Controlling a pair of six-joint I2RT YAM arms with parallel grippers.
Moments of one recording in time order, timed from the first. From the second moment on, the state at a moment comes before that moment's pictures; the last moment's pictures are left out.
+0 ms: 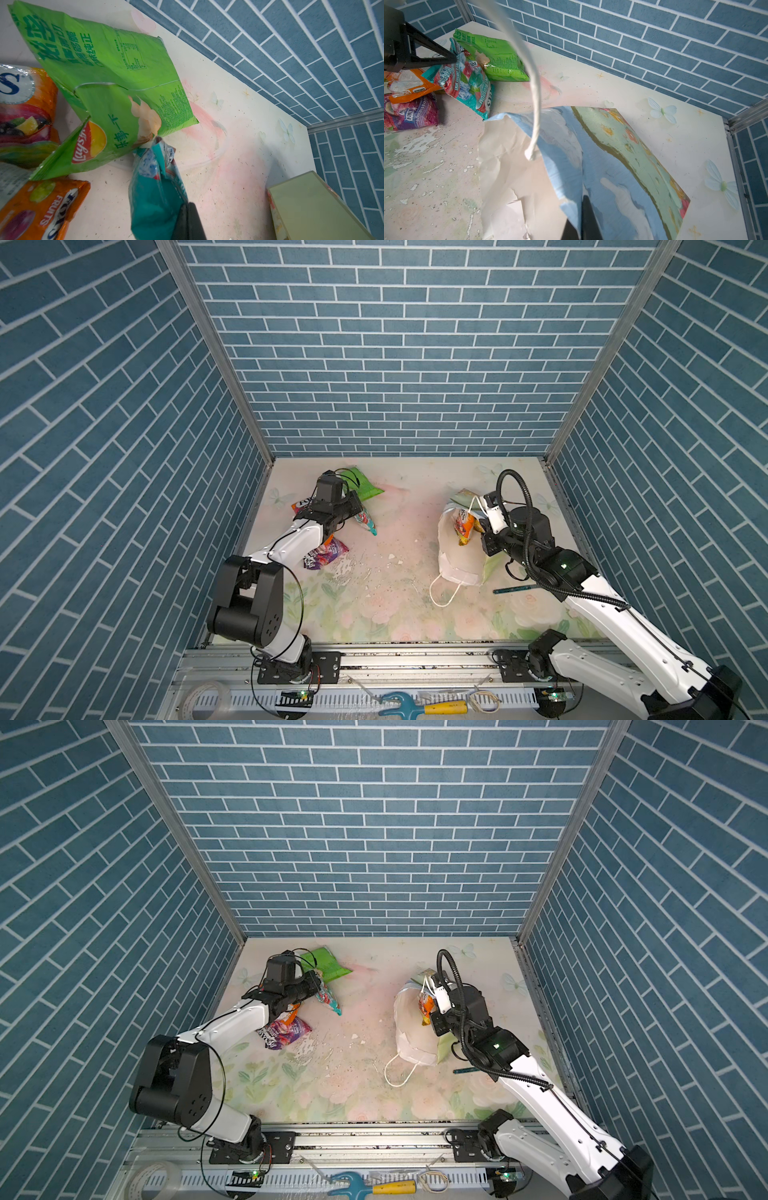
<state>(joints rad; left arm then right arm) -0.24 1.55 0.98 -0.07 0.14 -0.66 0.61 0.92 0.85 -0.45 0.14 -0.03</state>
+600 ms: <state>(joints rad) -0.24 1.63 1.05 -0.07 0.16 -0.66 0.61 0.91 0.83 -0.43 0.15 -0.03</state>
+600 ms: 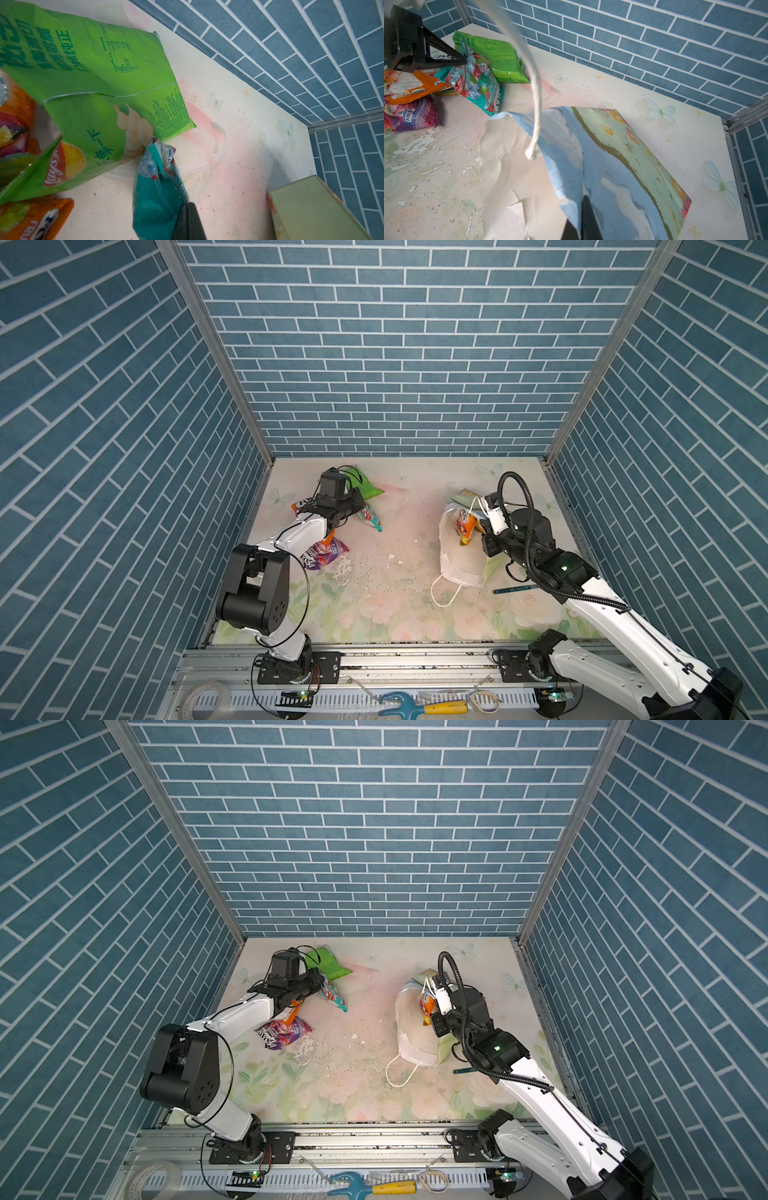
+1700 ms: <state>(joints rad) -0.25 1.36 0.97 -0.05 0.19 -0.63 0.61 0.97 0.83 -0.38 0.14 0.01</state>
